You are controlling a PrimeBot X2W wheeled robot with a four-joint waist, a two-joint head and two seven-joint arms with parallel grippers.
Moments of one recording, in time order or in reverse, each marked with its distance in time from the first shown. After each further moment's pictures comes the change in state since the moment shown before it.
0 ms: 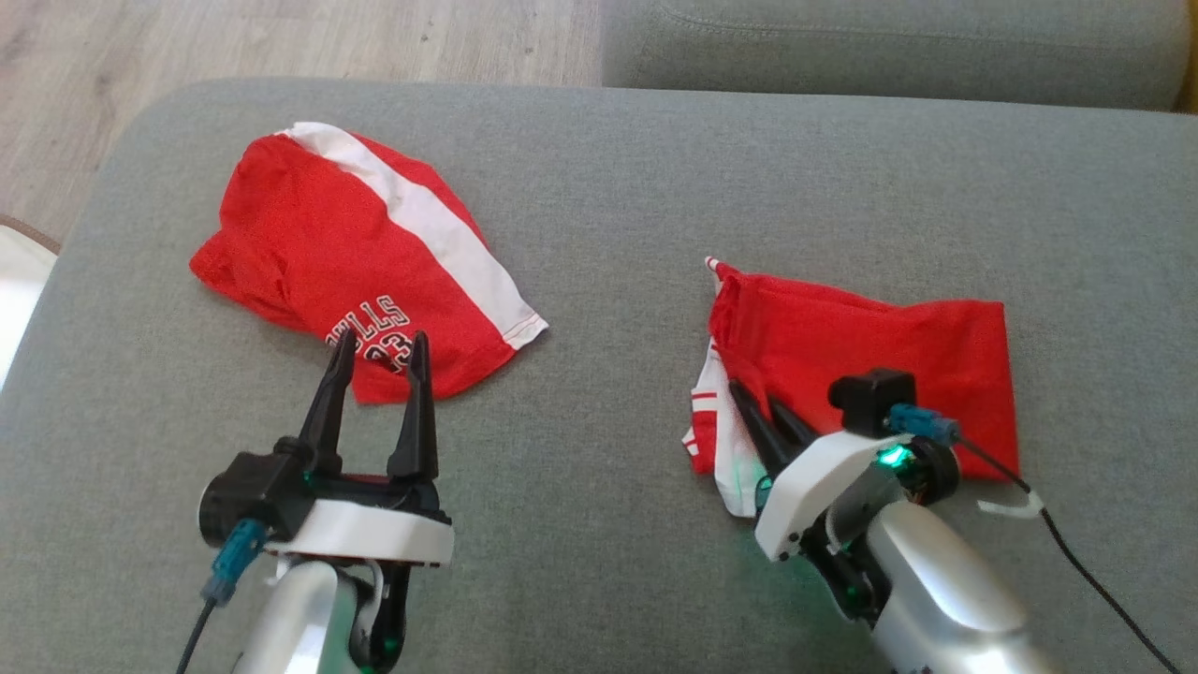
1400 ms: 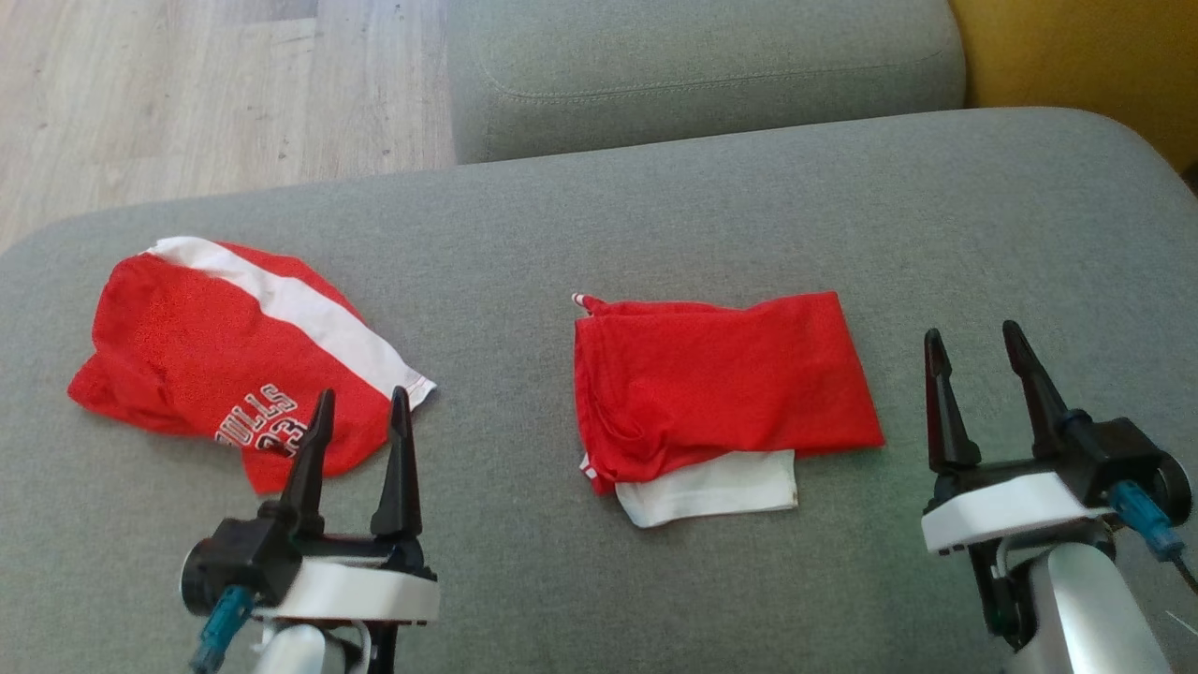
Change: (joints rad) left arm 0.126 0.000 0.035 -0.076 0.026 0.020 0.000; right arm 0.247 -0.001 -0.461 -0.369 -0.390 0.000 -0.223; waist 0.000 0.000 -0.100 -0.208
